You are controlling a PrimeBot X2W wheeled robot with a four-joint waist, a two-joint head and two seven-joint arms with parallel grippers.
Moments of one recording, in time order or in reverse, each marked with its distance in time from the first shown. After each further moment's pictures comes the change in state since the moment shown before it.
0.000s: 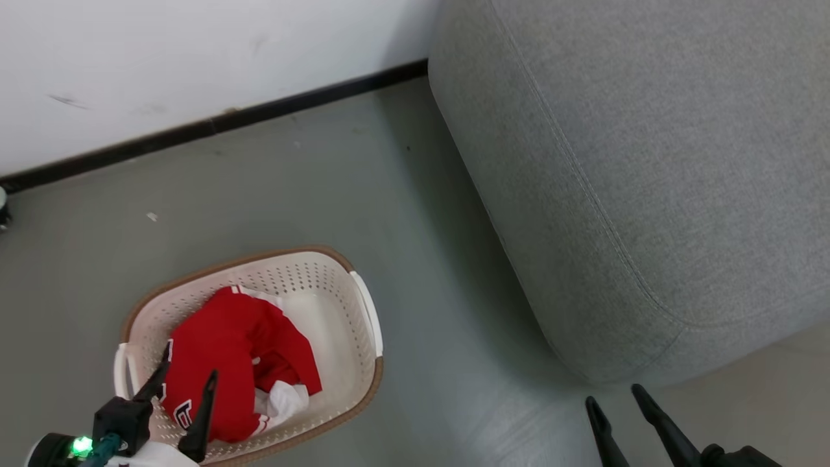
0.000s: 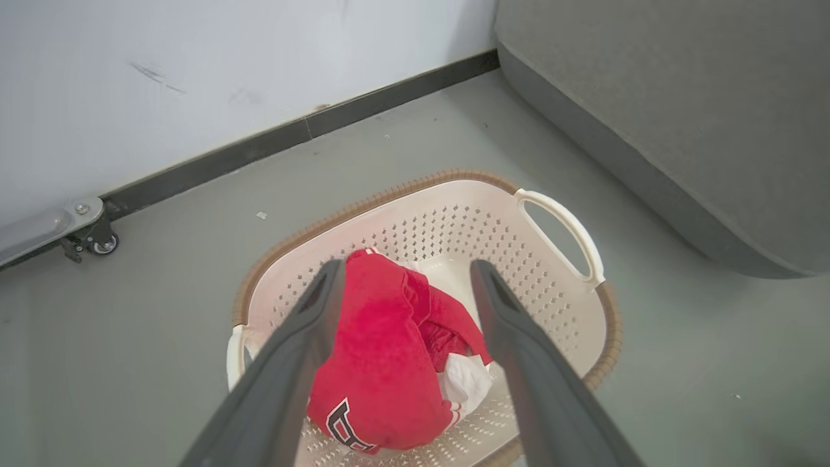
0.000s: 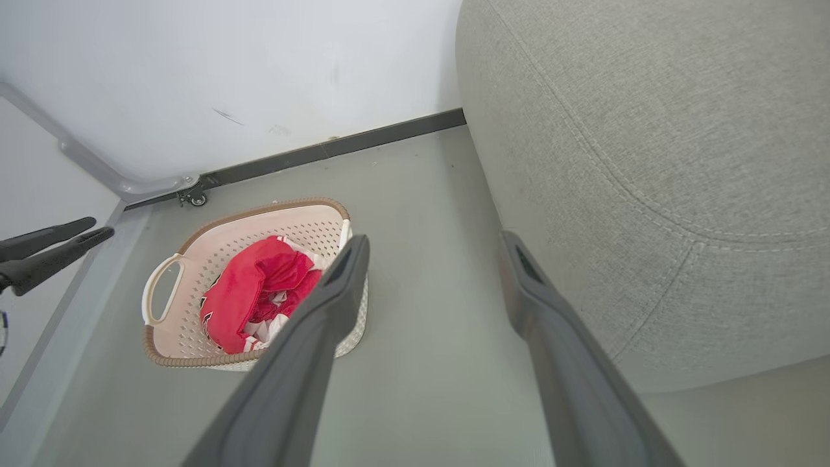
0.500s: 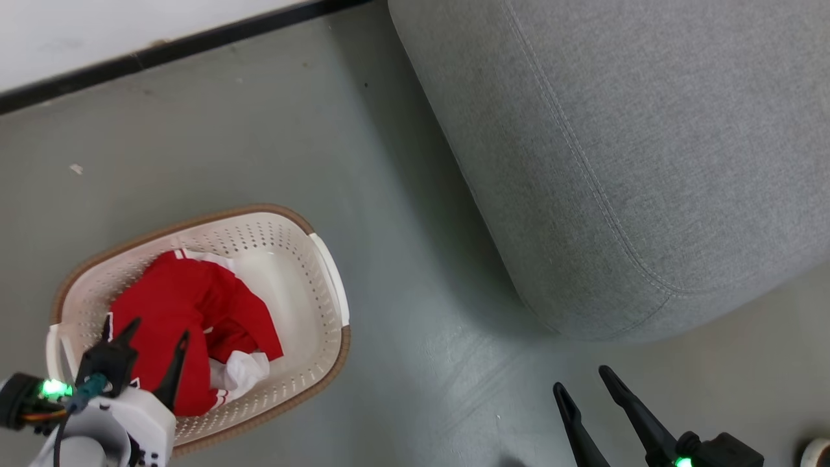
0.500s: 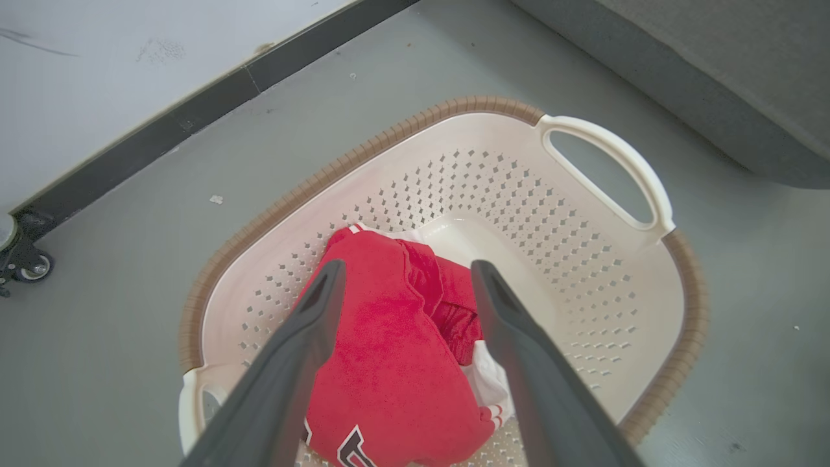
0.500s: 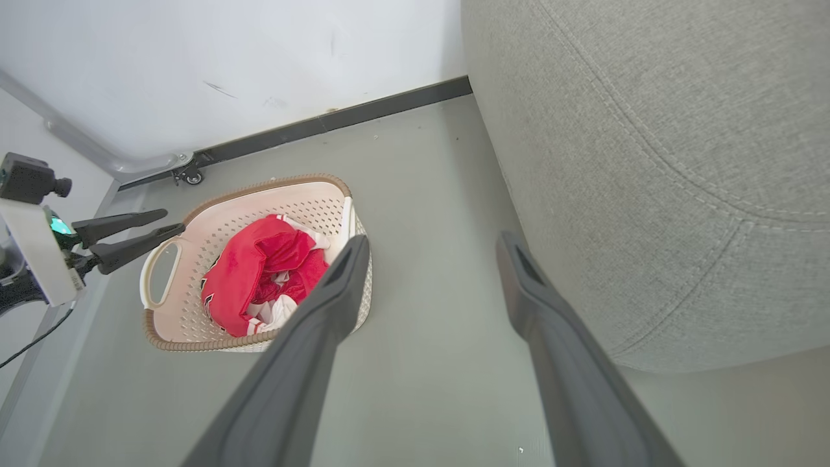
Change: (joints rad) left arm -0.187 0.089 -0.068 0.158 0.063 -0.007 0.030; right arm -0.037 0.000 0.082 -0.055 0.008 0.000 0.000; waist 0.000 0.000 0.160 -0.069
